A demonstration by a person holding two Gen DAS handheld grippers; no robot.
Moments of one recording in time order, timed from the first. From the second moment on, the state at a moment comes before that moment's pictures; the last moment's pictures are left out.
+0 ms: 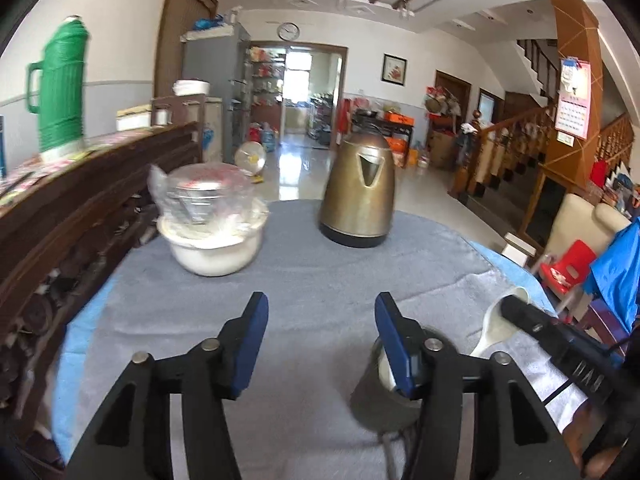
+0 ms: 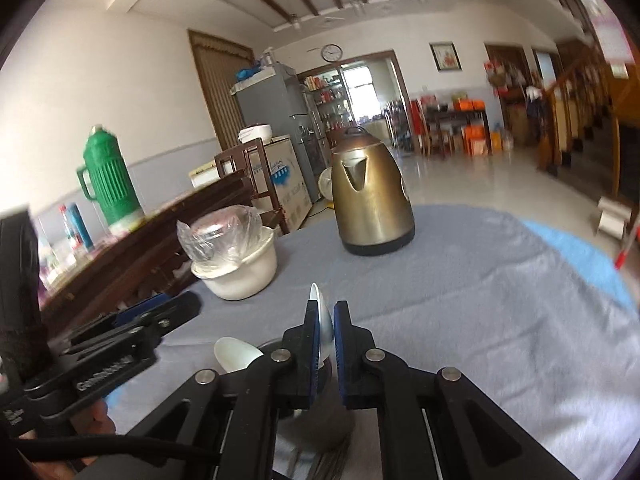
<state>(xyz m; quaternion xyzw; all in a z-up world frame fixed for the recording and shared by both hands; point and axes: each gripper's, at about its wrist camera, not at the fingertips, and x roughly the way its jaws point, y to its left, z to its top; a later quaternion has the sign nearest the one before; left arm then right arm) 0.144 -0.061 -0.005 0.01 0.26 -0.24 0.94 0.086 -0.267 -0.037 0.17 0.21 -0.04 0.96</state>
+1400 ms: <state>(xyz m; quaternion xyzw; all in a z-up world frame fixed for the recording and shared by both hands) 0.086 -0.100 -0.139 0.04 0.49 -0.32 0.81 0.031 -0.293 -0.149 0.29 0.38 -0.02 0.88</state>
